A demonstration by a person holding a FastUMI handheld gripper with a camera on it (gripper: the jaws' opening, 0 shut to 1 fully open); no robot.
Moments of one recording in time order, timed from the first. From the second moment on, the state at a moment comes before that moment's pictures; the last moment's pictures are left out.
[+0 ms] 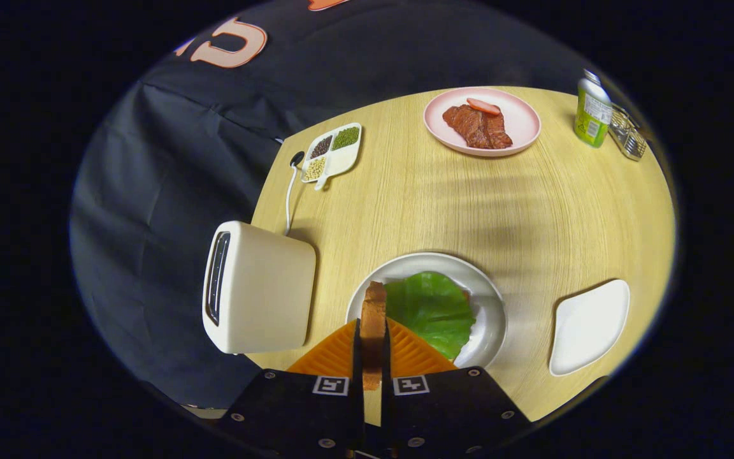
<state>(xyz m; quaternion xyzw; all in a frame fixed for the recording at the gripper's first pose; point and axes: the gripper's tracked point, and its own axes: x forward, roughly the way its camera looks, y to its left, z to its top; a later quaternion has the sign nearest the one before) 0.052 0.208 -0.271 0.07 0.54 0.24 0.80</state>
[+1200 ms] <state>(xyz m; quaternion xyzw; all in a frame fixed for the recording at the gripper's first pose) 0.074 0.072 -0.170 0.03 0.43 0.16 0.89</state>
